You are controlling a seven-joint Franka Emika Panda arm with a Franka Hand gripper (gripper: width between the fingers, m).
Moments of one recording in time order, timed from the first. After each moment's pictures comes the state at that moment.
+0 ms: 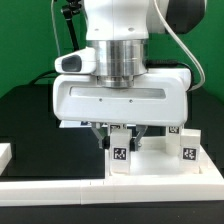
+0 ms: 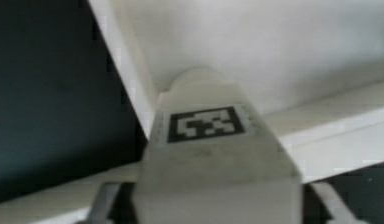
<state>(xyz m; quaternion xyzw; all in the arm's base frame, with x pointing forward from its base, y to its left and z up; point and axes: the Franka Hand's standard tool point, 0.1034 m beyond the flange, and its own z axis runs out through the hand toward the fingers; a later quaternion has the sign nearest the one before) 0.633 0.006 0.071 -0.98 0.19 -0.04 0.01</state>
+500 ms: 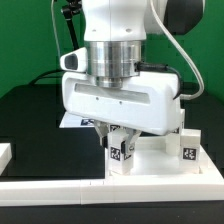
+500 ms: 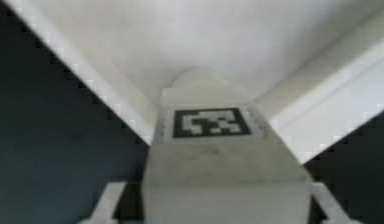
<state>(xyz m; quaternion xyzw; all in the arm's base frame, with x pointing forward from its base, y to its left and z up) 0.630 0.002 0.070 -0.90 0.44 -0.03 0.01</state>
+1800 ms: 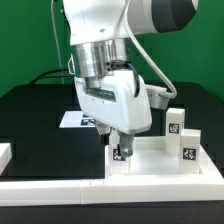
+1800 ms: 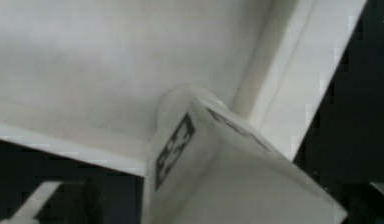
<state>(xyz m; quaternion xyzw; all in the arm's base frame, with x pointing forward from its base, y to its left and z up) 0.625 -0.002 0.068 -0.84 0.54 -0.03 0.08</state>
